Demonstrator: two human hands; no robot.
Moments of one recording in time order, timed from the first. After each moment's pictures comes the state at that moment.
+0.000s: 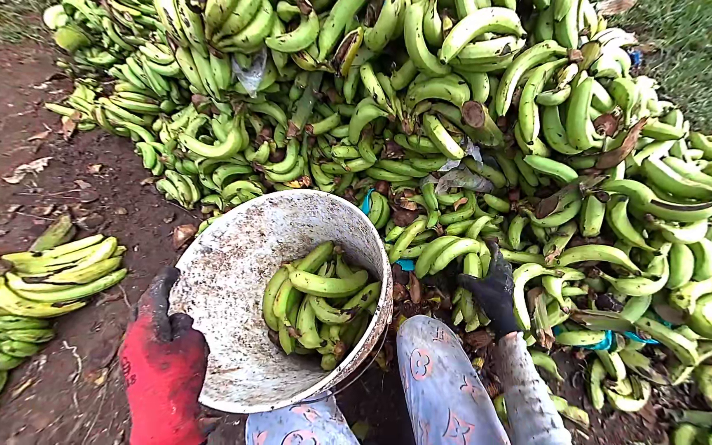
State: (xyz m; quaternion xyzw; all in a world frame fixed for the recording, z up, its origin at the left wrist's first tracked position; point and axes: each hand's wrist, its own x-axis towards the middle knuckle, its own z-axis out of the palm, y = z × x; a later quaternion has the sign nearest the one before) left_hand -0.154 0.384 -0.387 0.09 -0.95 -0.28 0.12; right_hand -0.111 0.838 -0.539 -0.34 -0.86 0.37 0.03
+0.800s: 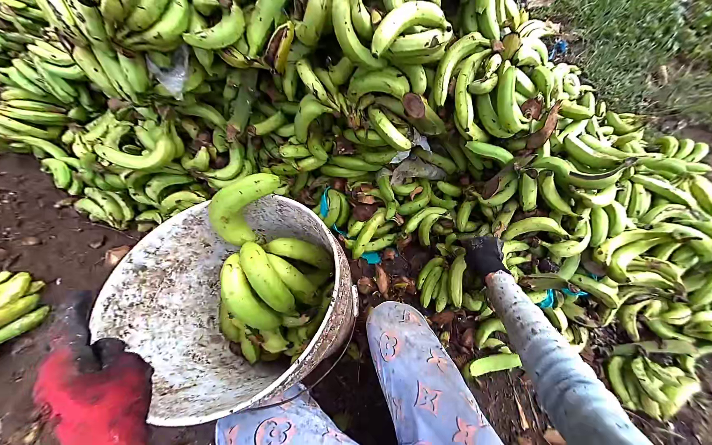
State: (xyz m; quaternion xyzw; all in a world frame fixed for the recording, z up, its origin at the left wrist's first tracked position) left_hand -0.164 0.350 -0.414 0.12 -0.95 -0.26 0.13; right_hand -0.114 0.924 -0.551 -0.30 -0.92 0.11 -0.23
